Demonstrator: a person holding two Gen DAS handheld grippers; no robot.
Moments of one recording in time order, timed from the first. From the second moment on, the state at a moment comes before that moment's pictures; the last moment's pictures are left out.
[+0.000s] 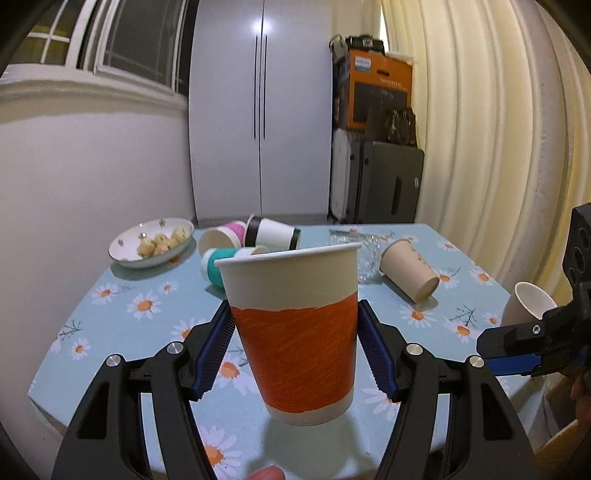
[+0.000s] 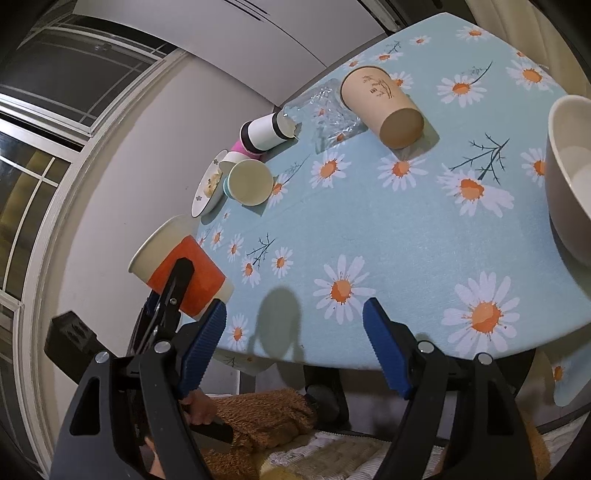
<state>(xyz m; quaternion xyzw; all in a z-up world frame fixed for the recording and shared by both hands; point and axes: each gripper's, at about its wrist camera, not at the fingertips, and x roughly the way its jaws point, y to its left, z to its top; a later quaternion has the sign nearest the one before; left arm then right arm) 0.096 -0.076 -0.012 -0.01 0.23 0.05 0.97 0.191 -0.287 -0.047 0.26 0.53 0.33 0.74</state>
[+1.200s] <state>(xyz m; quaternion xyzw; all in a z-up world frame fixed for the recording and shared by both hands) 0.082 -0.080 -0.097 0.04 0.09 0.12 0.99 0.192 -0.280 -0.054 0.22 0.54 0.31 0.75</state>
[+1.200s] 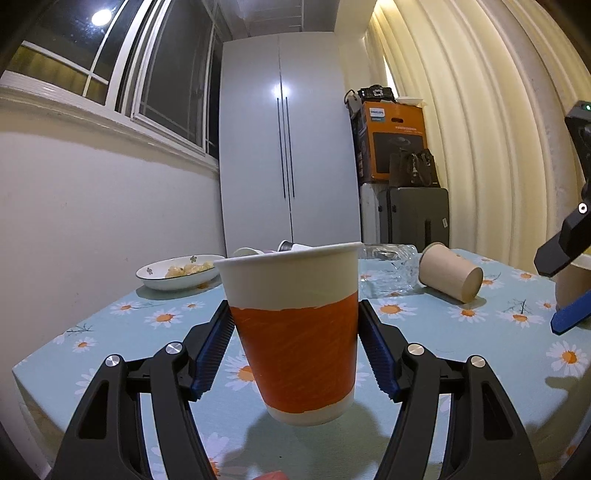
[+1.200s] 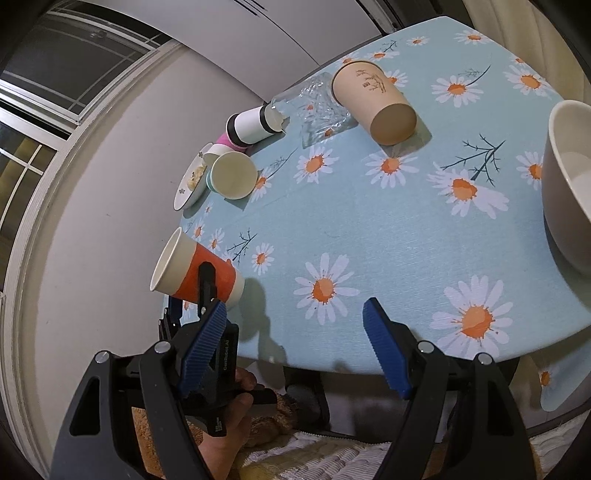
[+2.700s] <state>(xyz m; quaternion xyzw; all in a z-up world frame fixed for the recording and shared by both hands) 0.056 -0.032 -0.013 -0.08 0.20 0.02 0.98 0.176 -0.280 -0.042 0.22 0.52 0.32 0.76</state>
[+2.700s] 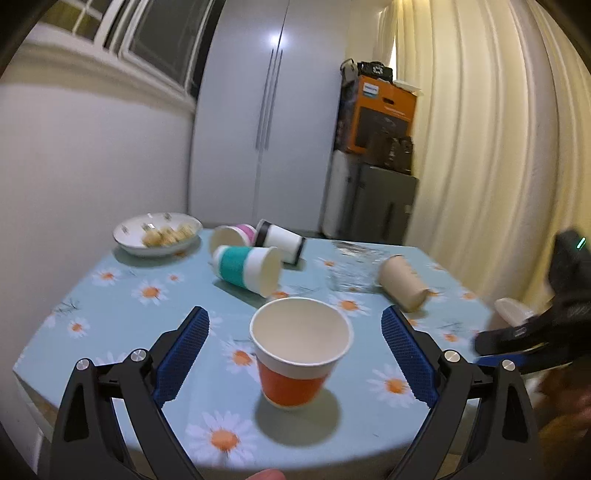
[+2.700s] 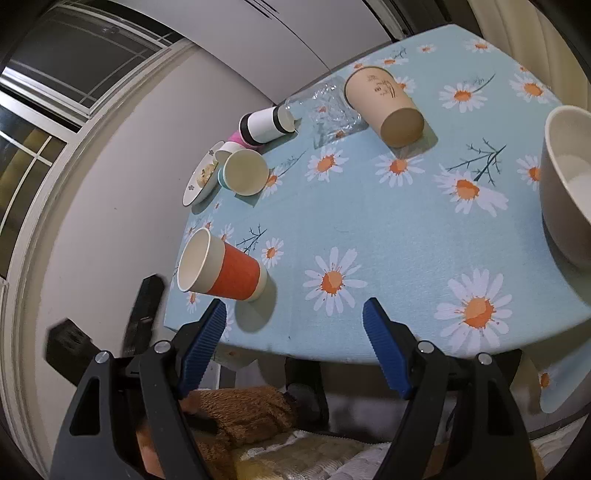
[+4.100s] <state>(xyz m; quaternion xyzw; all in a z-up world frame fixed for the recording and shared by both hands) 0.000 0.033 -0.003 -0.10 0.33 -0.03 0.94 0.101 -0.245 0.001 -0.01 0.36 0.30 0.88</state>
